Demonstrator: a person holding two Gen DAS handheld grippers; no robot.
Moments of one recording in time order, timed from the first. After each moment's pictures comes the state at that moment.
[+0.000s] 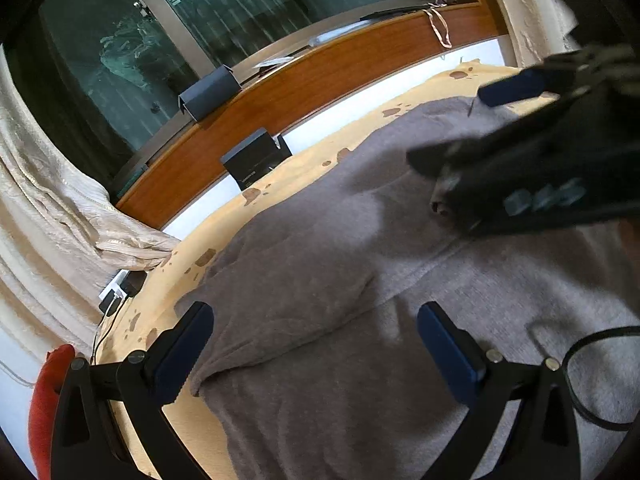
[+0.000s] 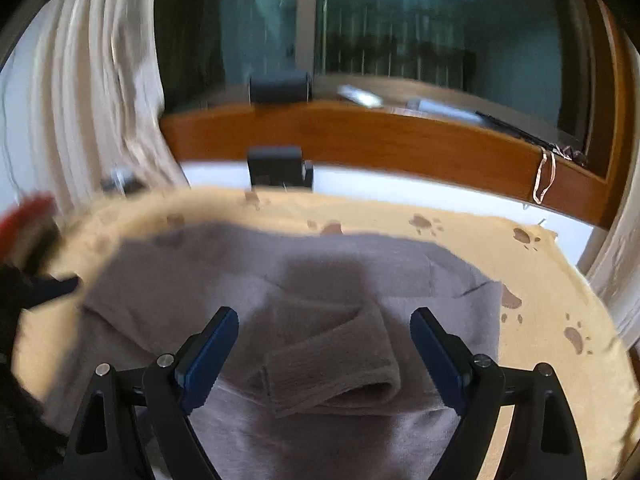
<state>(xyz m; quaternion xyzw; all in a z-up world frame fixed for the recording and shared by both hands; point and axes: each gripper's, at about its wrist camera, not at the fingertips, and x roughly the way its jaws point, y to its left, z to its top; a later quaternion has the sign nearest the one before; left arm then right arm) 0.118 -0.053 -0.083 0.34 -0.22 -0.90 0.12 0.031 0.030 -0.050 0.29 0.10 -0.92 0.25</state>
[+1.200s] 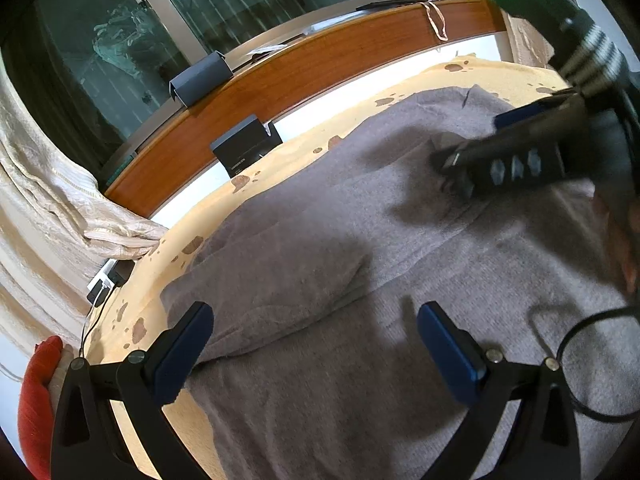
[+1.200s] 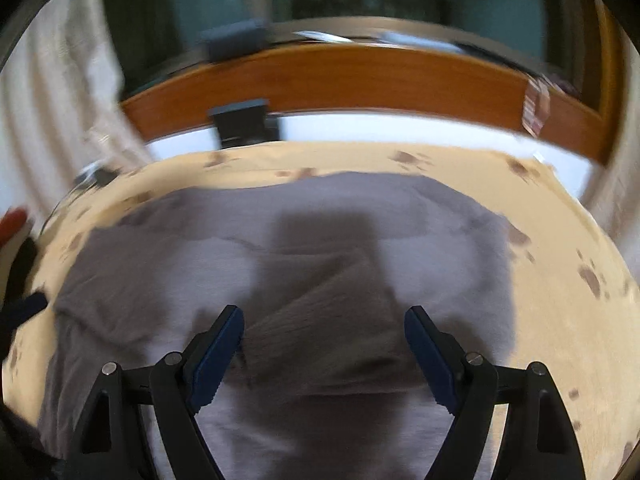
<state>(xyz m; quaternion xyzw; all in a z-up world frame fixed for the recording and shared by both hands) 0.118 -0.060 -0.089 0.36 -0.20 -0.90 0.11 -0.002 0.052 -0.078 0.37 0.04 -0.91 0.19</state>
